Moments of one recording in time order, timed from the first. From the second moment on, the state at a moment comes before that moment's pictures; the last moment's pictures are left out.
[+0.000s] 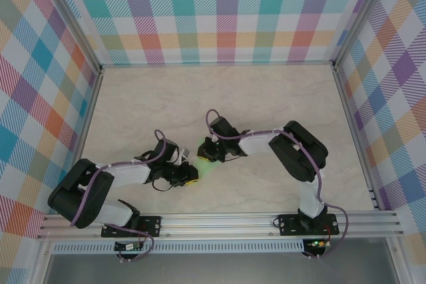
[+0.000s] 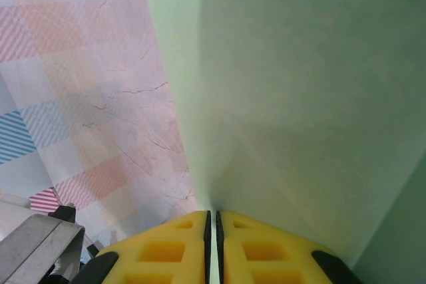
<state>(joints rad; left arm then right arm) -0.54 1.39 0.39 -0.05 0.64 -0.84 0.81 1.97 1.04 0.03 -0.46 1.12</state>
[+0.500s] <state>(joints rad) -0.54 1.15 0.39 -0.38 0.57 -0.83 0.81 1.97 1.05 0.00 -0.46 1.12</state>
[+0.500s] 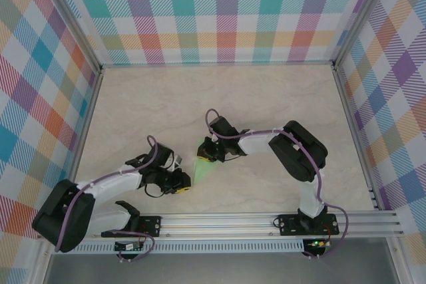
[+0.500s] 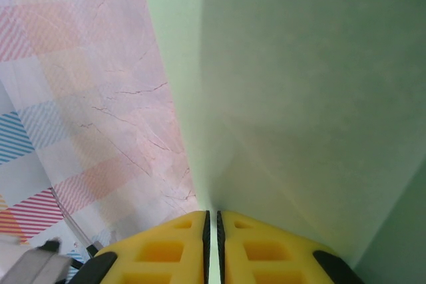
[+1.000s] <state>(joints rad) -0.54 1.32 0.50 -0.15 0.56 -0.93 0.81 1.97 1.06 0.00 -0.46 1.13</state>
